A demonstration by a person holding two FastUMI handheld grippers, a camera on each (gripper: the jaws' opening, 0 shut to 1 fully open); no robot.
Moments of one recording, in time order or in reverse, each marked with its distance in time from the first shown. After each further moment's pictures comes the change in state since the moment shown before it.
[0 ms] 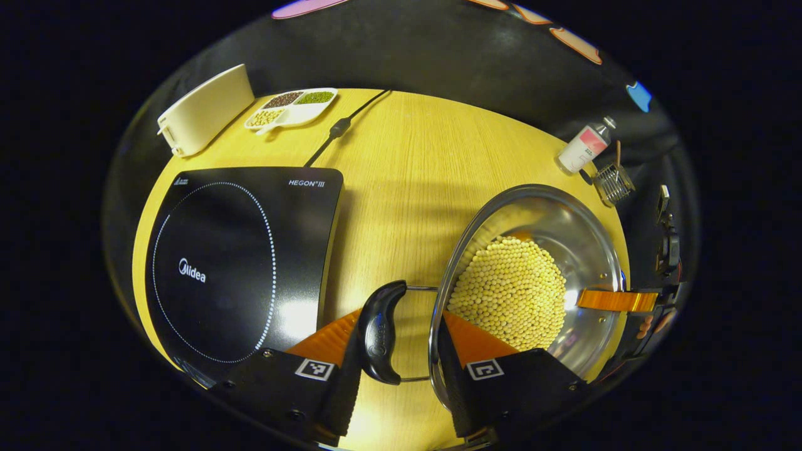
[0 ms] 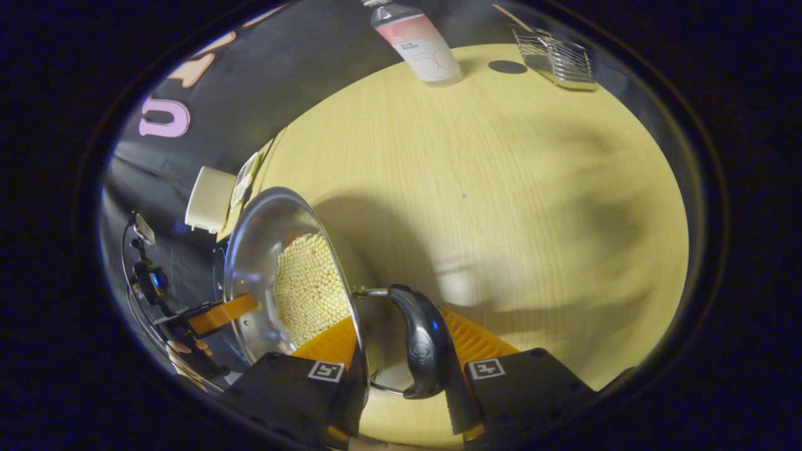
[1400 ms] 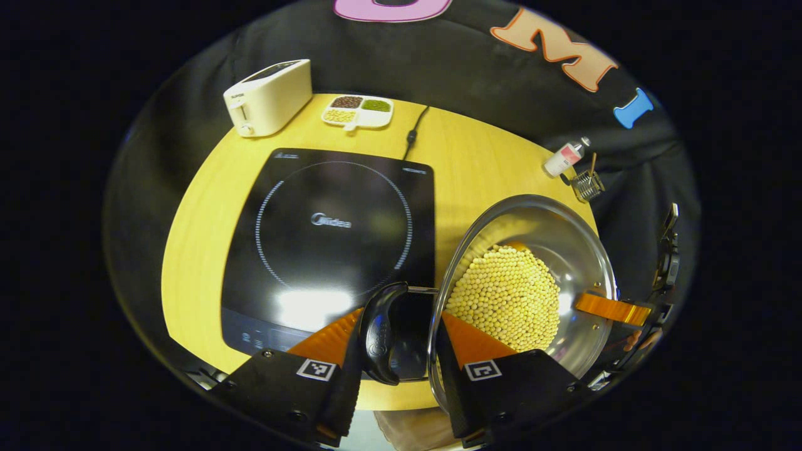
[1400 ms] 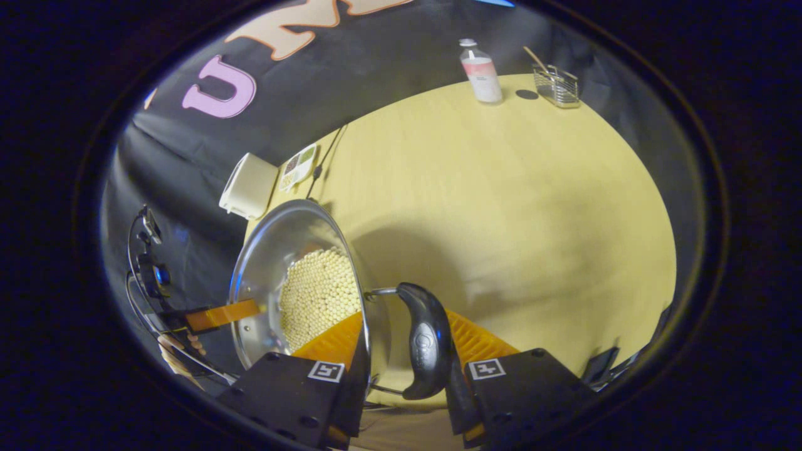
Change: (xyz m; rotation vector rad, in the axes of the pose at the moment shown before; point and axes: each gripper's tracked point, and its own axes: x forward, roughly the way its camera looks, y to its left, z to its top) left arm -0.145 0.130 -0.037 0.001 0.017 -0.047; right arm -0.075 0.166 -0.117 0.015 -0.120 -0.007
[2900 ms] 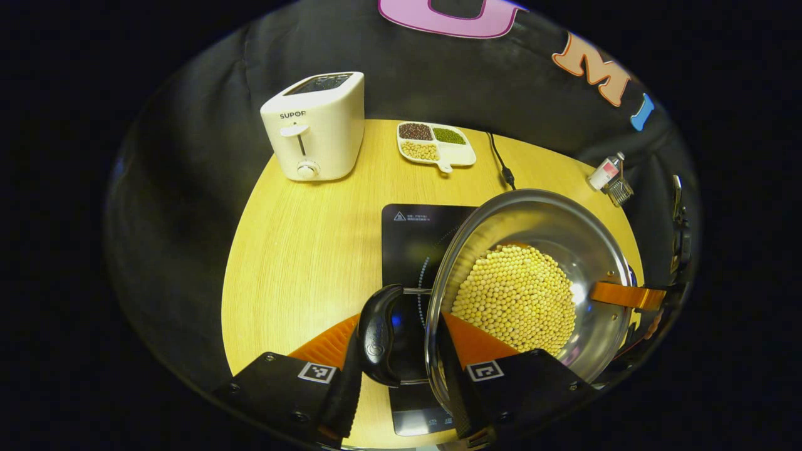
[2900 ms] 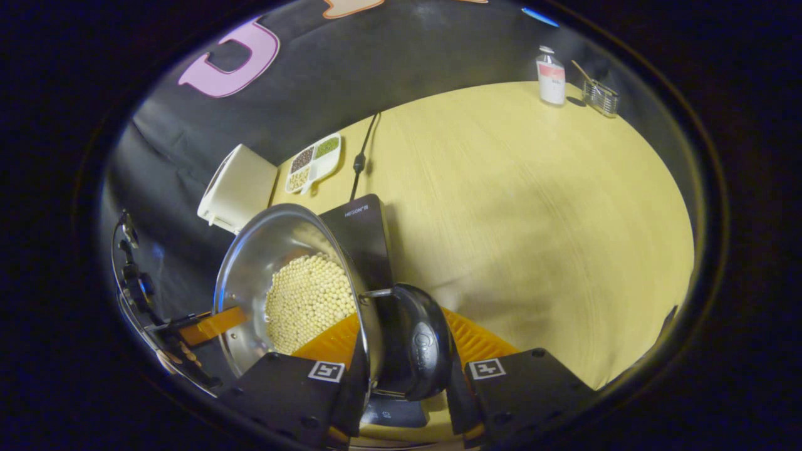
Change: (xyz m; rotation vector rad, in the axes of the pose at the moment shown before) left arm 0.048 0.175 0.100 0.154 -0.137 0.047; right arm 0.133 0.151 0.012 0.038 -0.100 -0.113
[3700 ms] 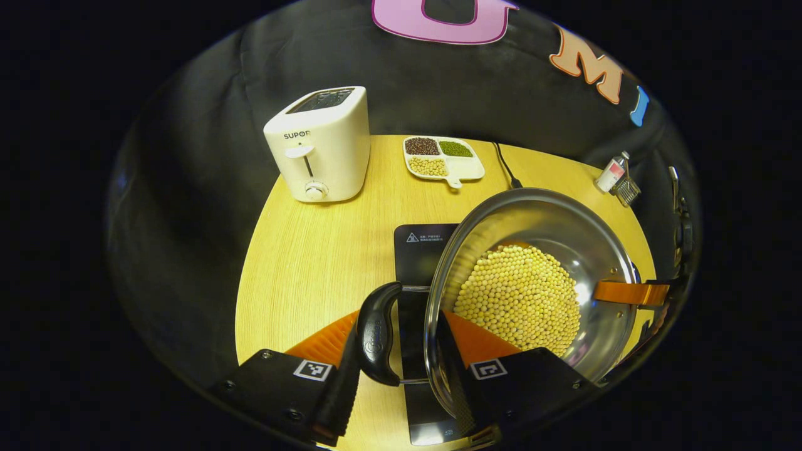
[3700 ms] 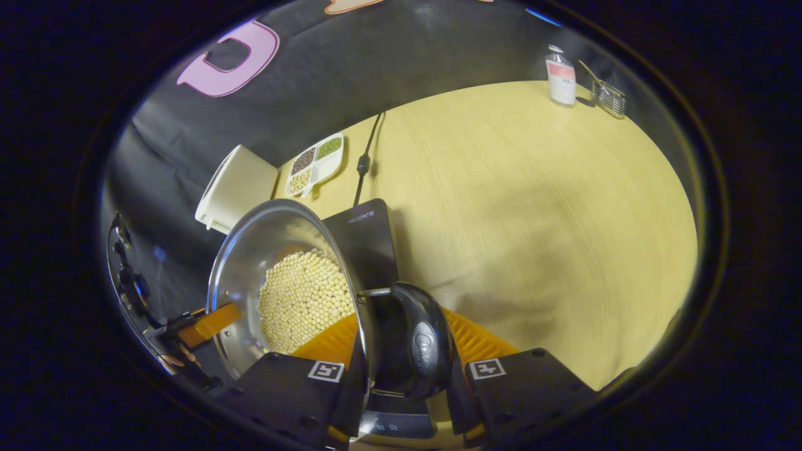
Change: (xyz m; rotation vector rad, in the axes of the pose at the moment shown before) left arm 0.004 0.008 0.010 0.037 -0.065 0.041; right arm 0.019 0.007 0.008 -0.006 0.002 0.022
